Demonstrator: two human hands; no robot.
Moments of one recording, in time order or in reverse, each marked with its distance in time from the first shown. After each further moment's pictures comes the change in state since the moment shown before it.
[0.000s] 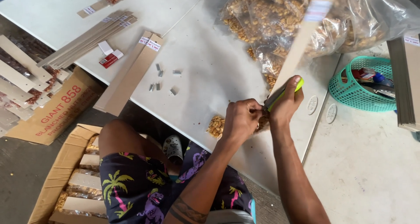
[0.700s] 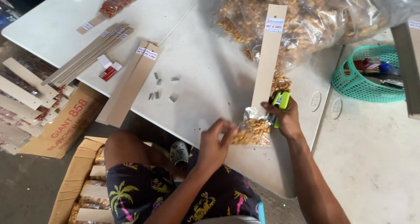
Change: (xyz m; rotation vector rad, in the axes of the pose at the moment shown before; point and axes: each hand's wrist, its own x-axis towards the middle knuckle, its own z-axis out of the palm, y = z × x) left_hand -0.064 -0.031 -0.054 -0.008 -0.038 0.197; right_hand 0.035 0.078 -0.061 0.033 -0.549 0.006
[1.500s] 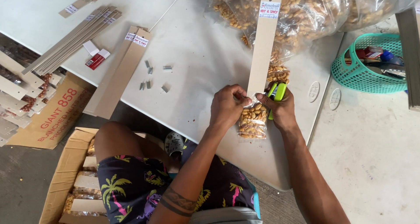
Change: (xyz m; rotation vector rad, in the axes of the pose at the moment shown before) left_hand 0.088 -0.013 0.036 0.137 -0.045 -0.436; right_hand -0.002 0.003 0.011 0.049 -0.021 -0.068
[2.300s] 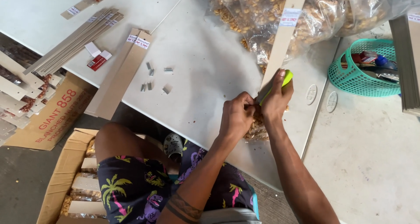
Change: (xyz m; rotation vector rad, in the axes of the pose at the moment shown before) left_hand -0.027 0.014 0.020 -0.173 0.007 0.121; right_hand 0.004 -0.066 0.062 -0.146 0.484 0.069
